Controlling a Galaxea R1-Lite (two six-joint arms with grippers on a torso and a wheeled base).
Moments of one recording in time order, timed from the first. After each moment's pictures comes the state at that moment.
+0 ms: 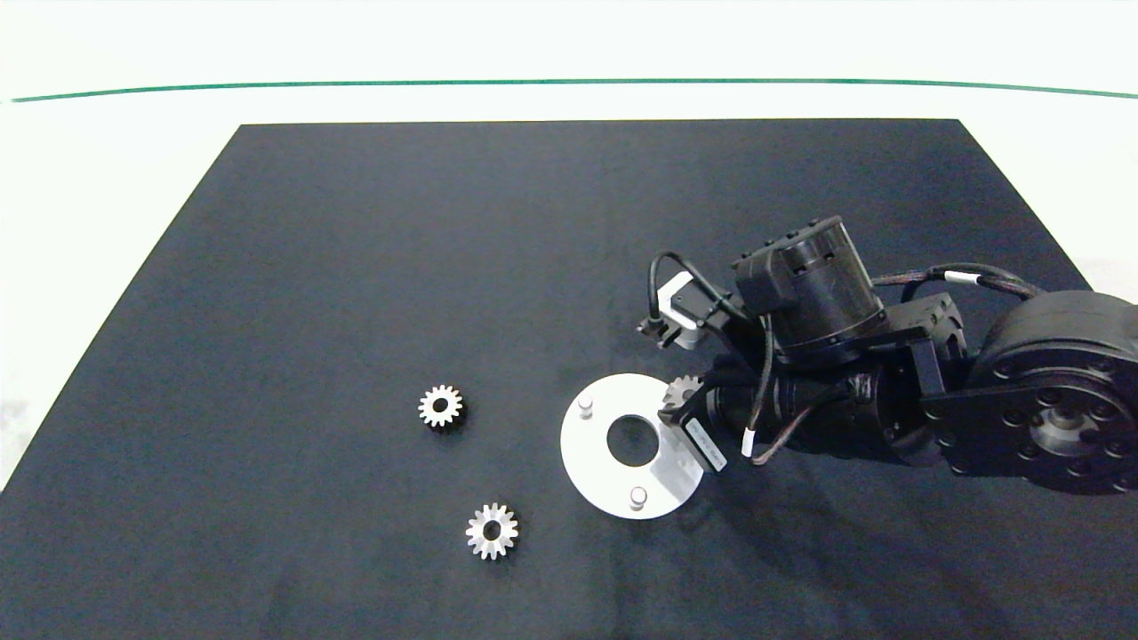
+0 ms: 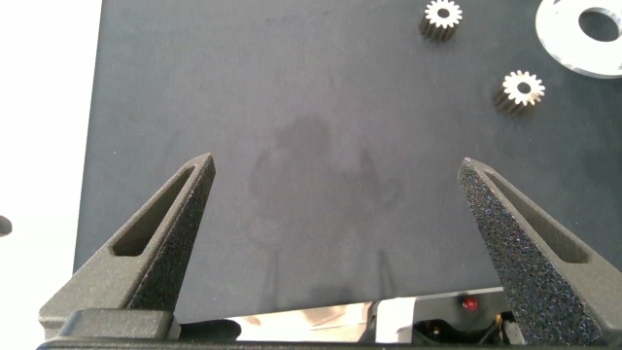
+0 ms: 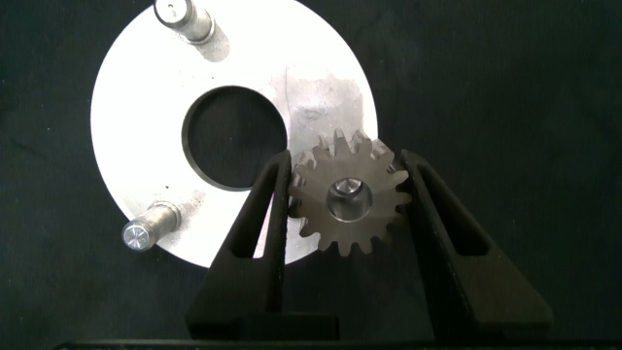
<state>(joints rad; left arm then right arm) -0.03 0.11 -0.56 0.57 -0.03 0.10 0.73 1.78 -1.24 0.13 -0.26 -0.22</state>
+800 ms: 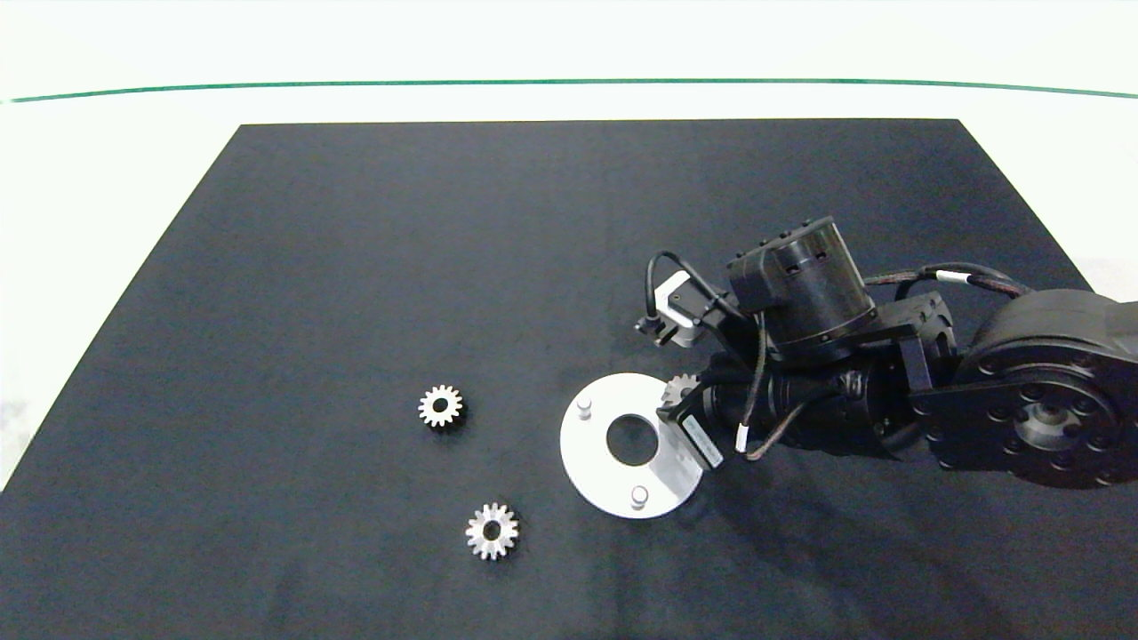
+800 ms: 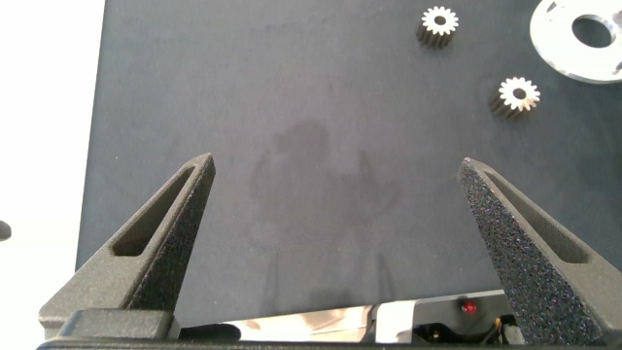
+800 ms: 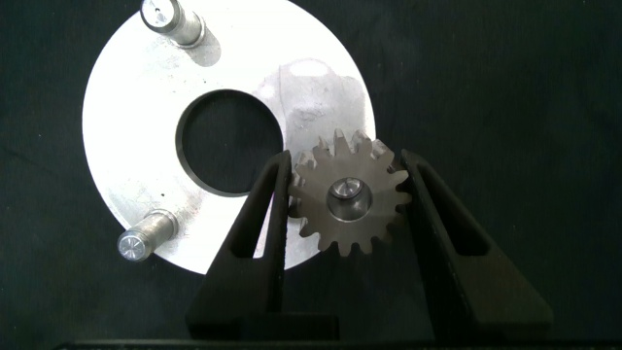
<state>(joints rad) -0.04 0.11 -0.57 0.57 -0.04 0.10 0.72 1.80 -1.25 0.13 -0.26 -0.22</state>
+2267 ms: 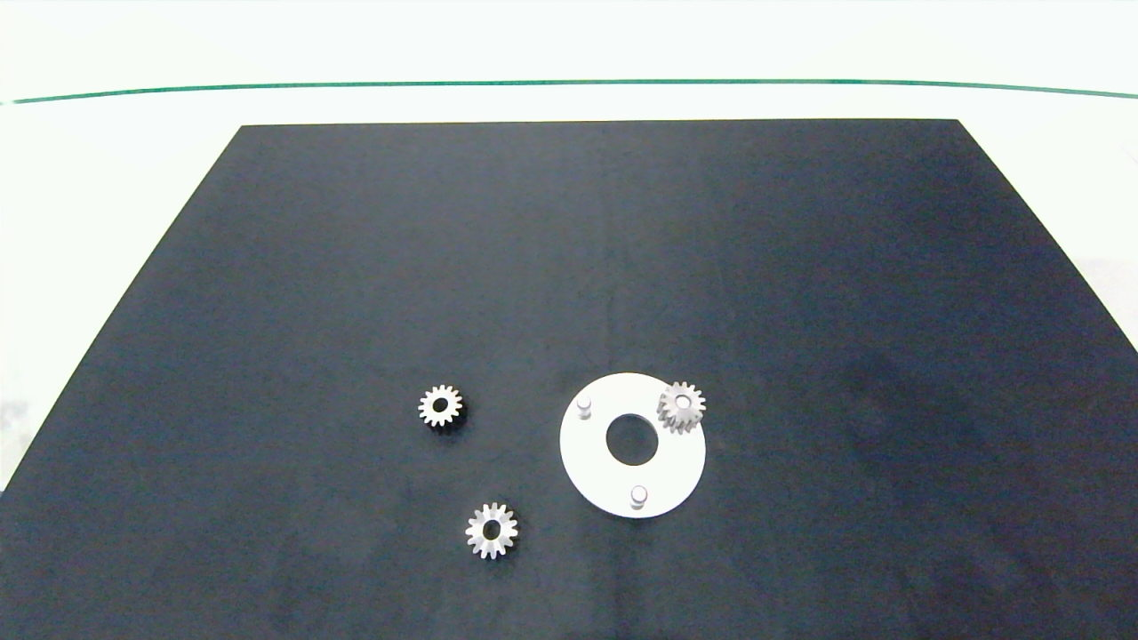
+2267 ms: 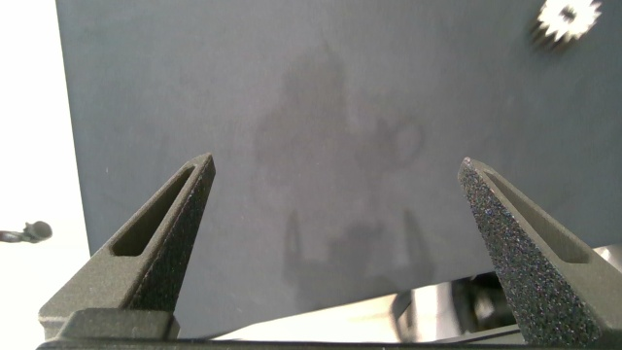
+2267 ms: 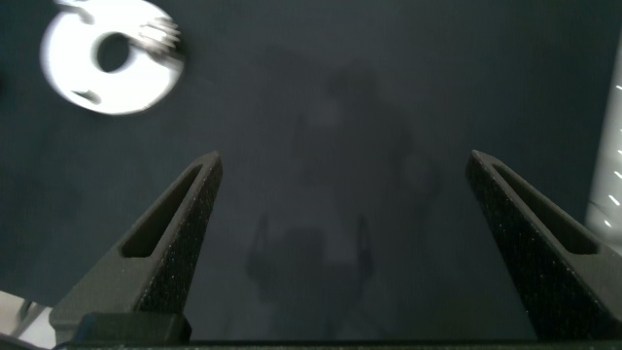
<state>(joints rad) -0.04 0.34 -0.49 0.45 -0.05 0.28 0.57 0.70 -0.85 0.43 -0.39 -0.12</state>
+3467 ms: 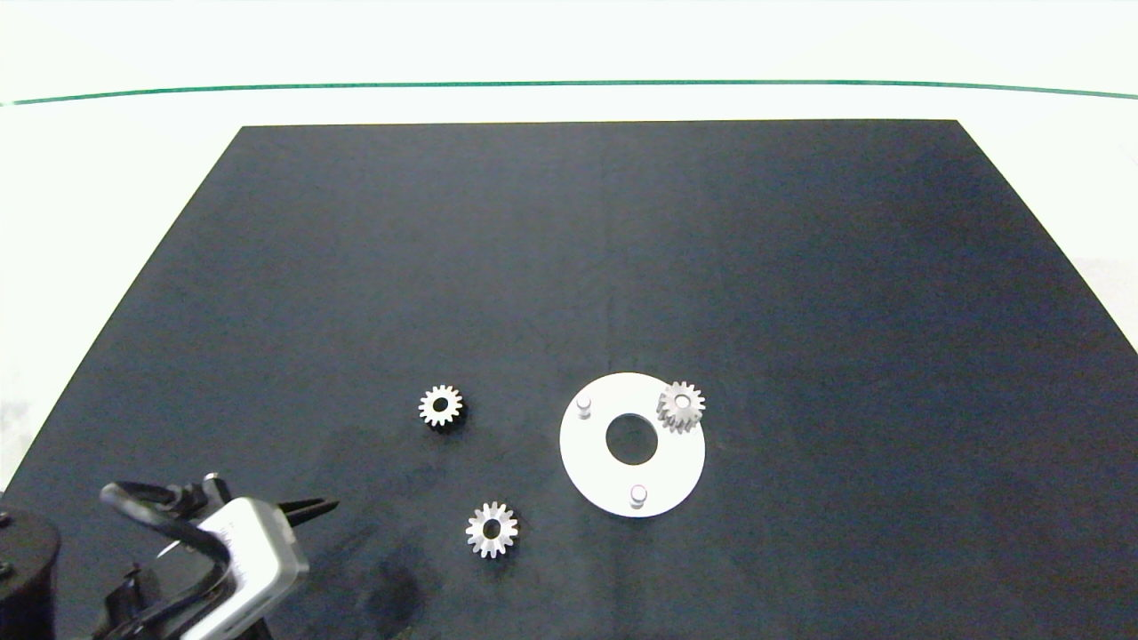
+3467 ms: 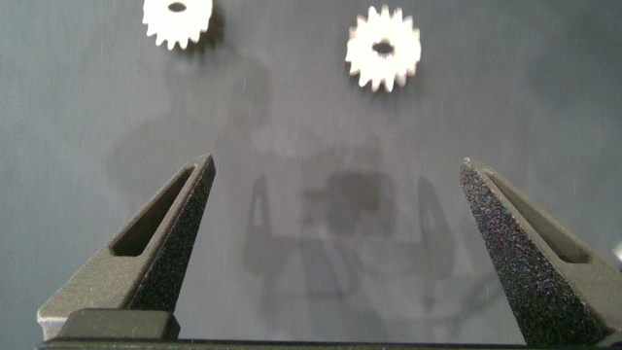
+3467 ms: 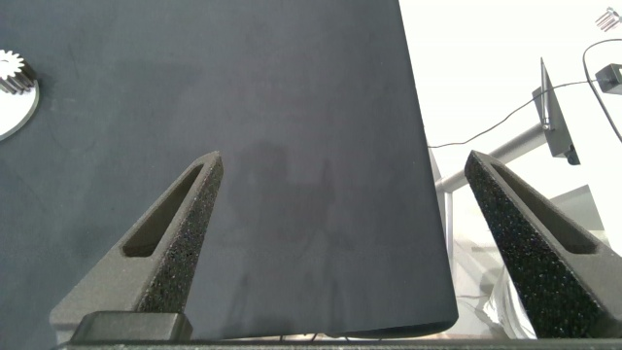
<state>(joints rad) -0.73 1.13 -0.32 -0.35 0.13 0.37 0.24 0.23 -0.81 0.61 -0.39 -0.16</state>
